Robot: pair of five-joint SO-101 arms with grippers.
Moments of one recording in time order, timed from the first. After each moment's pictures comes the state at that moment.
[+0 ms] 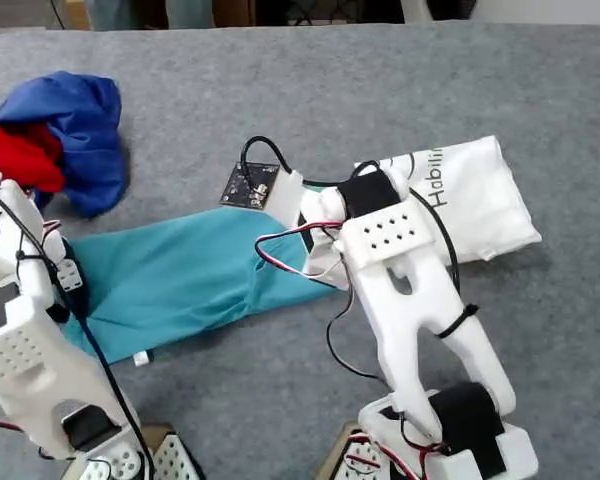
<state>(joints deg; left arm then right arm) -36.9 25.3 5.6 87.2 -1.8 -21.6 -15.3 18.2 87.9 48.3</state>
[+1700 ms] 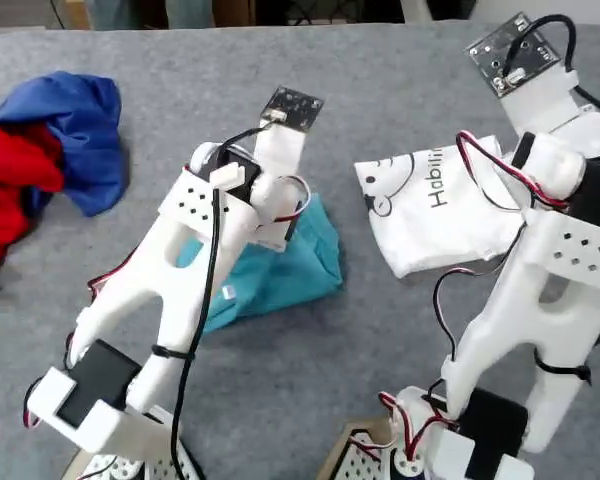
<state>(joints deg) 25.7 -3.1 -1.5 82.6 7.7 22.1 -16.4 -16.4 88.0 50.6</state>
